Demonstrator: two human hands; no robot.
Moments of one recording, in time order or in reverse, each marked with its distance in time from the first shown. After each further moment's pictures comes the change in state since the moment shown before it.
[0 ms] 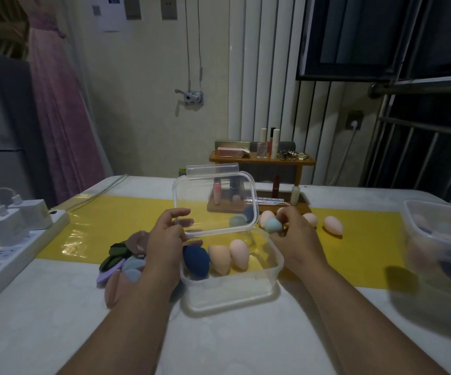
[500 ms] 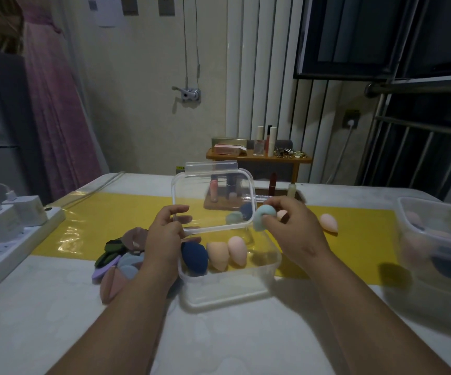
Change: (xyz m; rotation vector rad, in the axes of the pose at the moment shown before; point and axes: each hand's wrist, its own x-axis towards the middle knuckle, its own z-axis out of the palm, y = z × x) left_hand -0.003 0.001 0.004 -0.012 -0.005 -0.006; right_hand -0.011 -0.030 -0.029 0.146 -0.024 -0.129
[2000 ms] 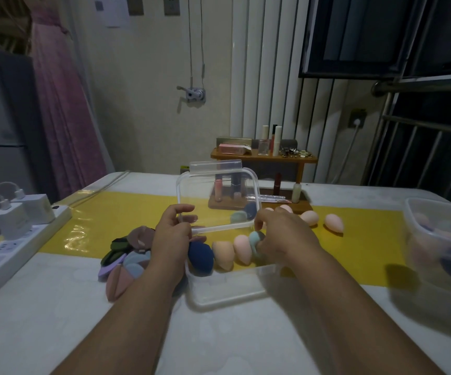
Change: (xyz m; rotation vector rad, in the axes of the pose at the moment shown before) left_hand -0.005 0.004 0.002 0.088 0.031 0.002; right_hand 0.004 -0.026 0.015 -0.704 -0.350 0.080
